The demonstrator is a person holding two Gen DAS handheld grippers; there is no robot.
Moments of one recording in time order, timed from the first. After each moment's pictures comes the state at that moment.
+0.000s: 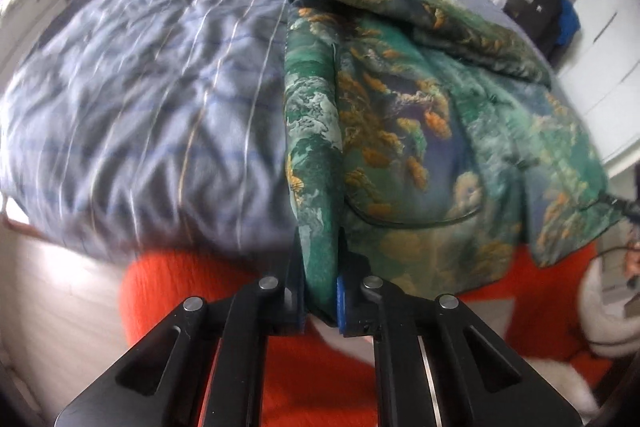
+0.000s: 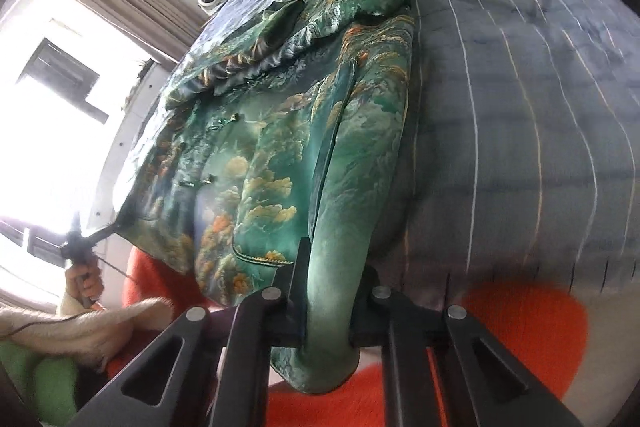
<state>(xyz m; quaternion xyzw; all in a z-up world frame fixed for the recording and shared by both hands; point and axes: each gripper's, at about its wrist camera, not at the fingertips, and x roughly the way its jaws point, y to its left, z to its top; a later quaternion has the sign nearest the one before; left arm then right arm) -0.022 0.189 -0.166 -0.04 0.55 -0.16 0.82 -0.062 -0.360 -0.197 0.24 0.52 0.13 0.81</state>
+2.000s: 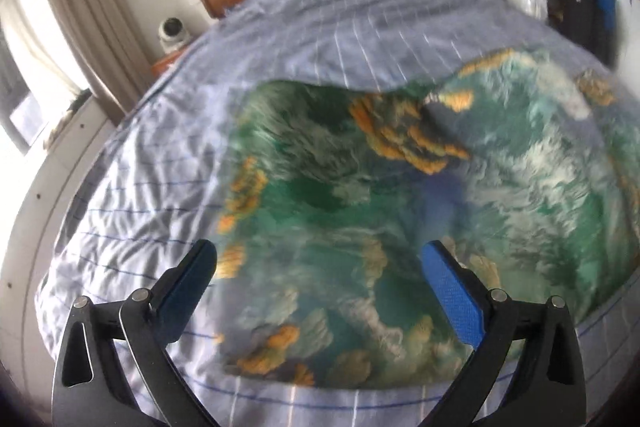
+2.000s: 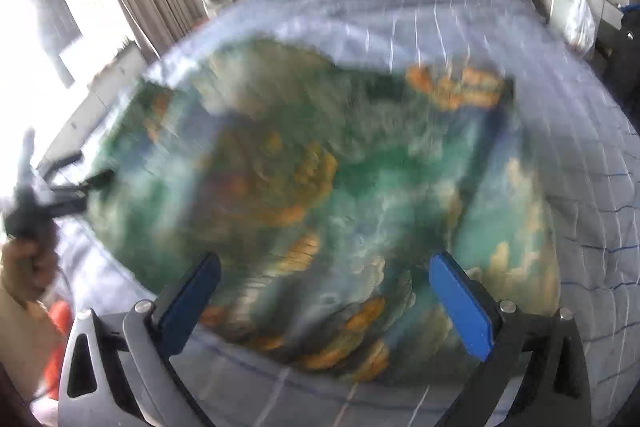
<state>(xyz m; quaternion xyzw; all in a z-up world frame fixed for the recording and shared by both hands) 0.224 0.030 -0.154 0.13 0.40 -0.03 0.91 0.187 -0.270 -0.185 0.07 0.45 0.09 0.89</state>
